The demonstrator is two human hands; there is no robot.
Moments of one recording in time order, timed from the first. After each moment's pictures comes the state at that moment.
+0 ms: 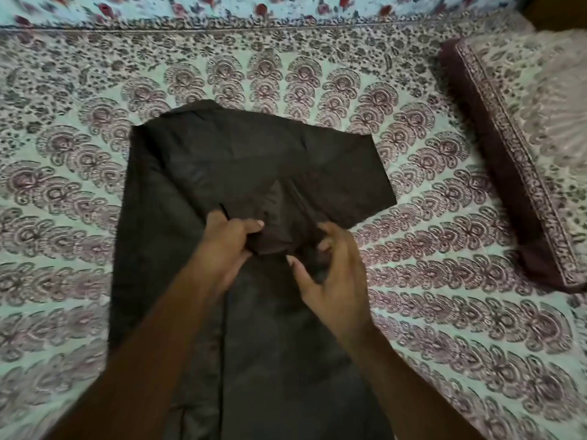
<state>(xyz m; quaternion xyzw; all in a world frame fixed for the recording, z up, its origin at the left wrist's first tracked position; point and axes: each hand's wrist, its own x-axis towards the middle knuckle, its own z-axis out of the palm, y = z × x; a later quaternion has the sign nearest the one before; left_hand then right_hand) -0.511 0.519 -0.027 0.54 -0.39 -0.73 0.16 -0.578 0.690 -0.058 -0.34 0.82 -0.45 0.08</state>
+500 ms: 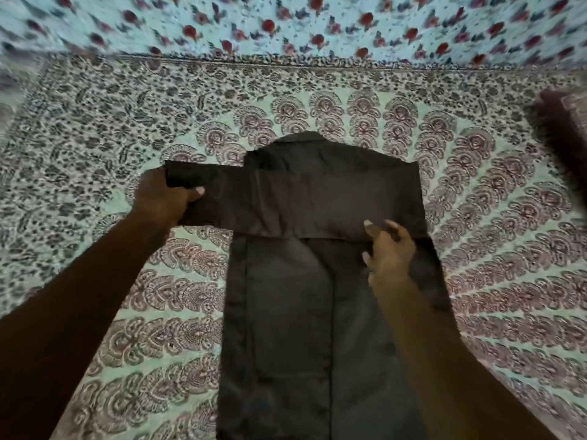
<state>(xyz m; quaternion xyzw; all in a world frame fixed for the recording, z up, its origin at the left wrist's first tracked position) -0.347 0.254 -0.016 0.59 -0.59 -0.52 0.19 -0.576 0.504 -0.092 0.19 0.70 -0.63 0.25</state>
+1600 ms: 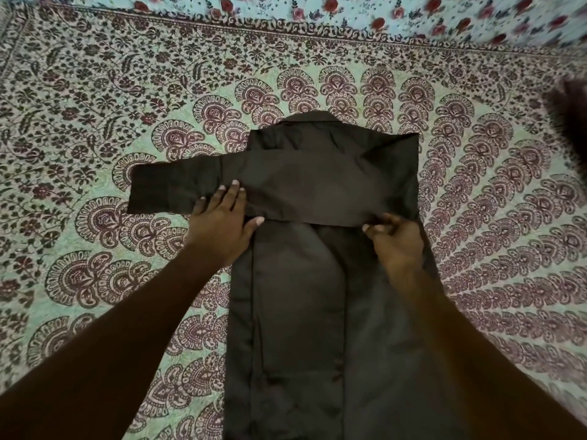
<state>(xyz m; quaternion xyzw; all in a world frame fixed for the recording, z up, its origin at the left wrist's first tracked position) -0.354 0.288 -0.132 0.37 -0.92 -0.09 -0.09 -0.577 0.505 -0.106 -0.05 0.90 -0.37 0.24</state>
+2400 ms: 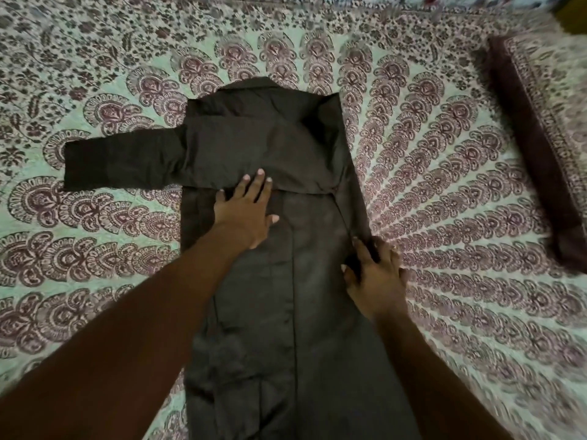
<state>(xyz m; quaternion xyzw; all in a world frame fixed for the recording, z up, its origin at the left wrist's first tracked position) -0.433 0.397 -0.122 0.26 -0.92 -0.12 -0.25 -0.519 0.671 -0.106 -0.25 0.94 -0.04 0.22</state>
